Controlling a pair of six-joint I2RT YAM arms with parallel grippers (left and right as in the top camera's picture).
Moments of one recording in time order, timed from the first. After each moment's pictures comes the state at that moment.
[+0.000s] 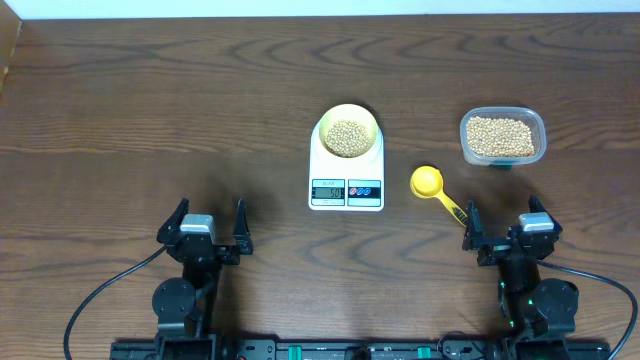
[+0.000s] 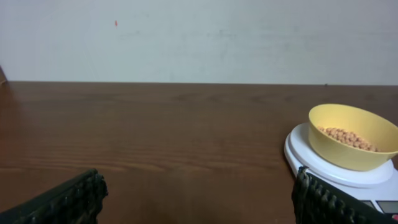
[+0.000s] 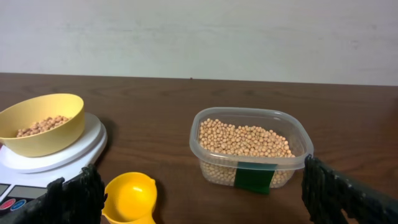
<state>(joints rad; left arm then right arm) 0.01 0.01 0.01 -0.09 0.09 -0.02 0.06 0.01 0.01 -0.07 -0.02 -0.01</state>
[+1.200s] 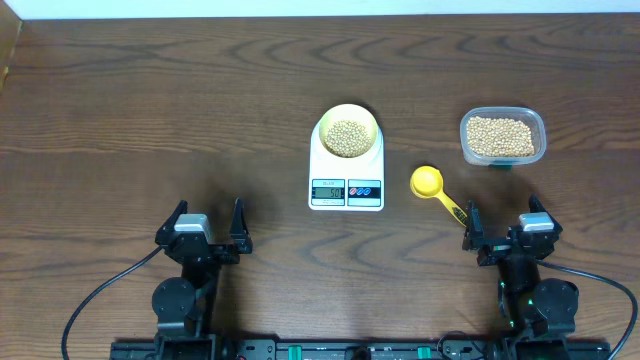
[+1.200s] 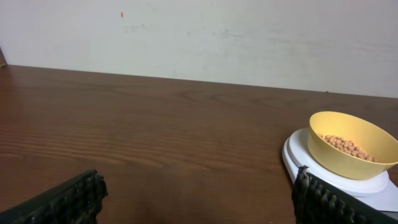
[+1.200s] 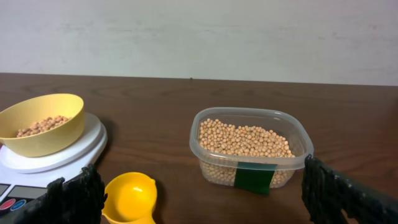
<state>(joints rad) 0.01 0.01 0.01 -0.10 0.07 -0.09 0.06 0.01 0.01 -0.07 -0.02 -0.01</state>
